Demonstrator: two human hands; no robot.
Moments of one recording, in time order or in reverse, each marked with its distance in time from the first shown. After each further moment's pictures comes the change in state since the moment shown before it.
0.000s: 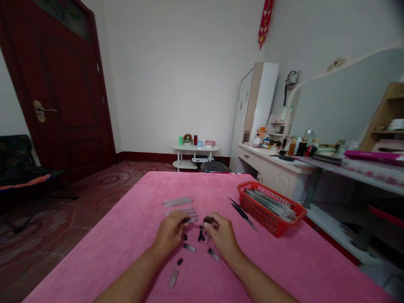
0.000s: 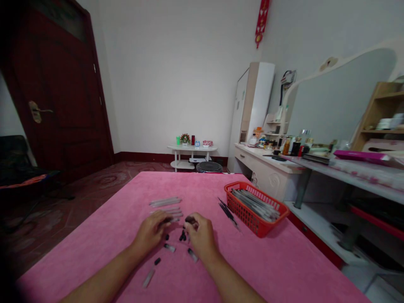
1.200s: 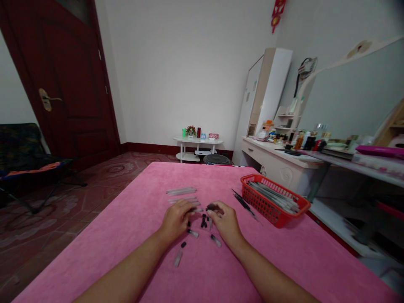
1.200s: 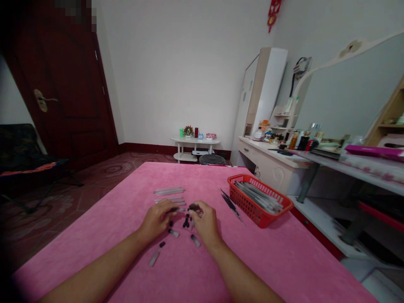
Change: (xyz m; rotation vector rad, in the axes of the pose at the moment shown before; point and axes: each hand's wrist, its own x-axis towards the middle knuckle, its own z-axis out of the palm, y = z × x) left_hand -0.002 0.007 -0.003 -0.050 0.000 0.079; right_hand 0.003 0.000 0.000 0.033 0.033 -0.019
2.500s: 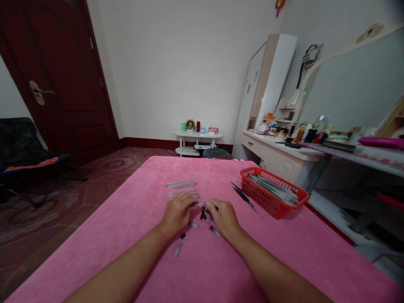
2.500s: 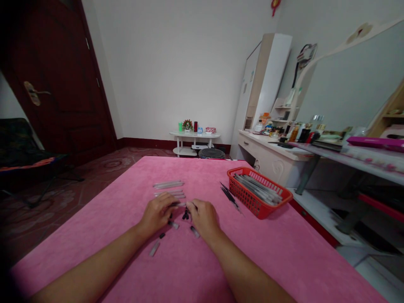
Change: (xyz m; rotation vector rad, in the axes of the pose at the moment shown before) left_hand 0.001 0.008 0.003 0.062 0.024 0.076; right_hand -0.005 0.005 -0.006 -0.473 -0.133 -0.046
